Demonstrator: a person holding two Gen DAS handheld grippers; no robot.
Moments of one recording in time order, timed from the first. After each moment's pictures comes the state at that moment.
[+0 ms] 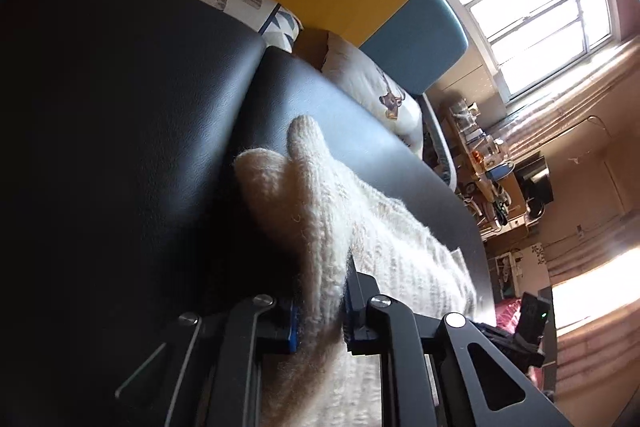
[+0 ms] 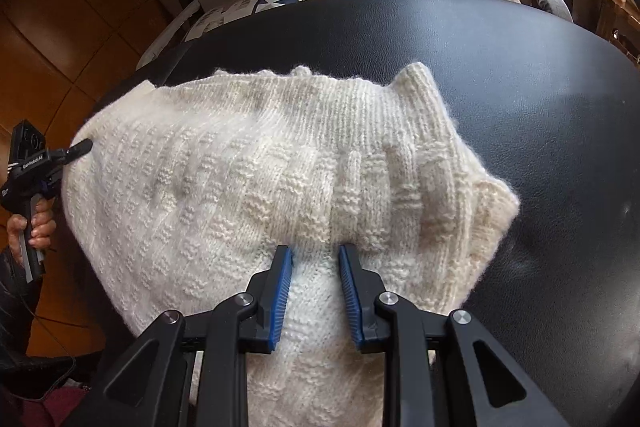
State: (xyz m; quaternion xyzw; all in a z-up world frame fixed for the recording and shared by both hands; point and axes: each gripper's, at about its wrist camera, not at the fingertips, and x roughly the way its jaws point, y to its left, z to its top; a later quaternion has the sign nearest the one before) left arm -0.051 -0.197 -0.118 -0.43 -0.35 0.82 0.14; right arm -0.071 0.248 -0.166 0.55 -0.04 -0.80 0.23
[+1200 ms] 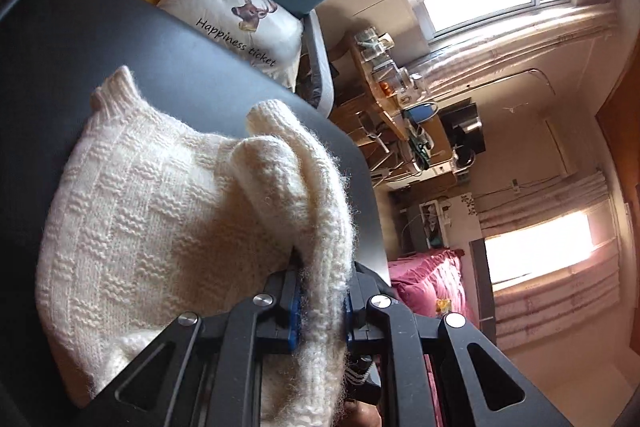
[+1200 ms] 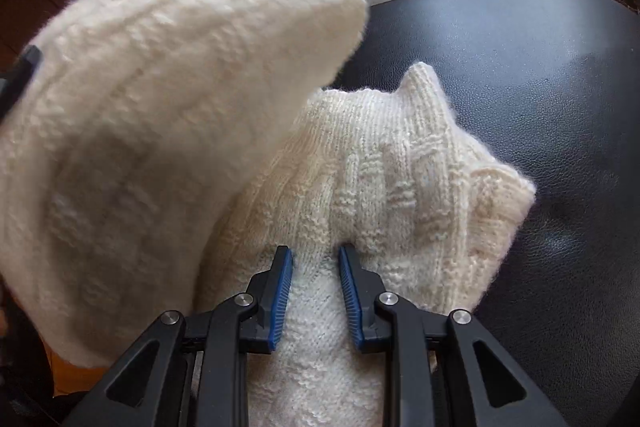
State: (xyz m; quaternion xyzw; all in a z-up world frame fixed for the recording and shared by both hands) left arm -0.078 0.081 -0.058 -0.49 -0.36 0.75 0.26; right arm -0.056 0.285 -0.175 0.50 -0.16 -0.81 0.28
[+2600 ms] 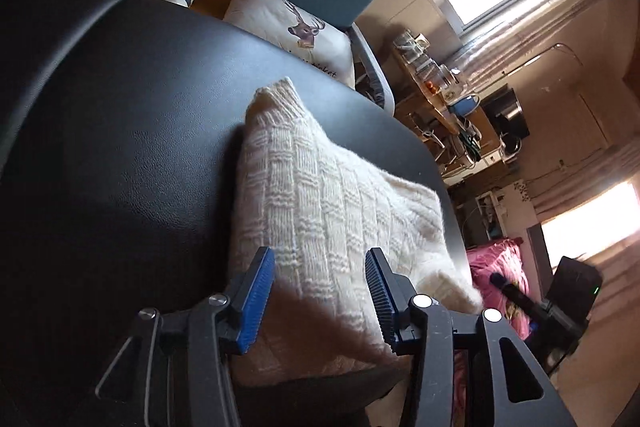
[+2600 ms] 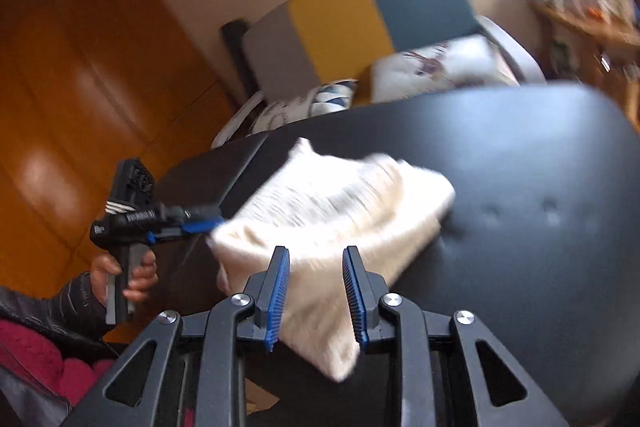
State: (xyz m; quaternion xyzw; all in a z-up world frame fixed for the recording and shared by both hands) left arm -0.005 -0.004 -0.093 -0.47 -0.25 0.82 0.21; right arm 0.016 0.341 -0.050 0.41 -0.09 -0.85 0.32
